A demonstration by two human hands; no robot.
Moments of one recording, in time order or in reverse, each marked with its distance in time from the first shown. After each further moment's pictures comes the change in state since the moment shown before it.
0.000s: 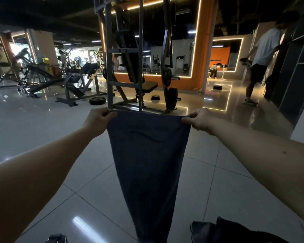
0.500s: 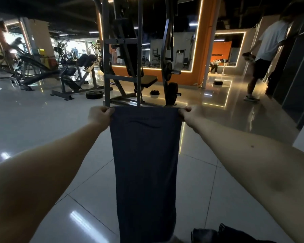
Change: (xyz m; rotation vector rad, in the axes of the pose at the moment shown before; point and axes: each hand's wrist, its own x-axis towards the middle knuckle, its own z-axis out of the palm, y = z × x) left_hand 0.066 -0.045 0.055 -0.132 0.109 -0.256; right_hand 0.085 0.020 0.050 0.152 0.257 0.039
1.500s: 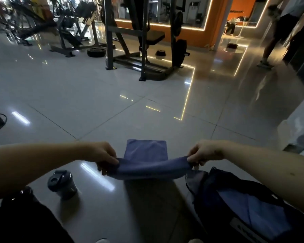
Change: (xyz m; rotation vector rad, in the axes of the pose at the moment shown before) left_hand -0.204 -0.172 -0.020 0.405 -1.217 -0.365; right_hand -0.196 0.170 -0.019 -0.460 -1.045 0.368
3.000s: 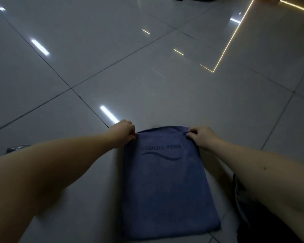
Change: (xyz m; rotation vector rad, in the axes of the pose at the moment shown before) left_hand 0.316 -0.176 0.026 0.472 0.416 -0.011; right_hand 0.389 0.091 0.076 -0.120 0.268 -0.060
